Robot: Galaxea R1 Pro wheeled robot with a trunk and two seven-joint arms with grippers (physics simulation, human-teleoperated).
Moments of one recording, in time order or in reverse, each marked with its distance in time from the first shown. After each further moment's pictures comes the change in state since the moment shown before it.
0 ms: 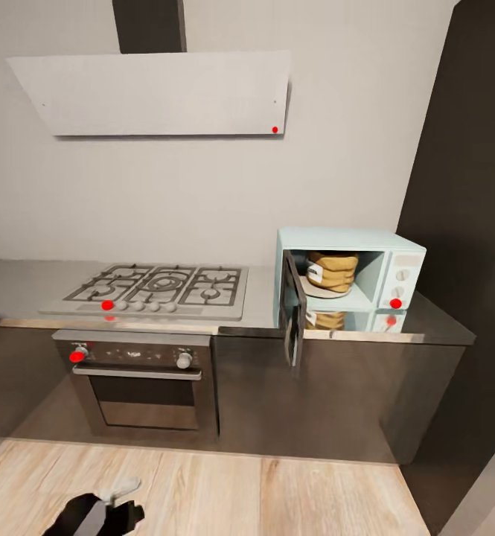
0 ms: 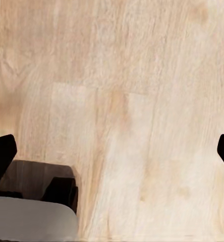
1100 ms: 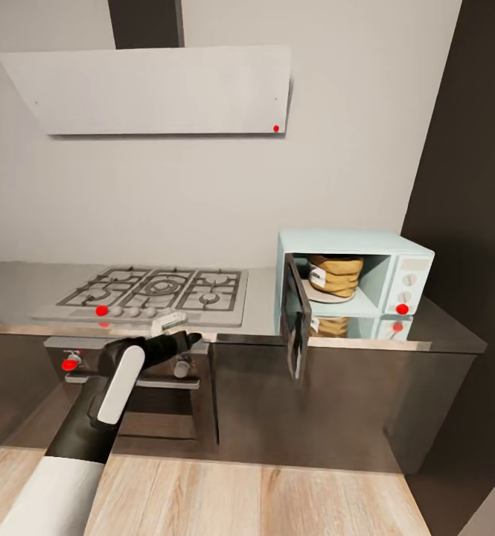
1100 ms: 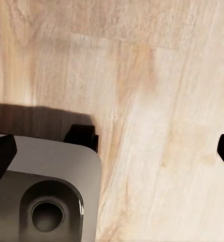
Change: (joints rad) left arm -0.344 -0.168 0.064 -0.618 0.009 0.274 0.056; right arm 0.141 0.057 0.004 0.012 -0.004 -0.016 -0.038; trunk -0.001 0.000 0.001
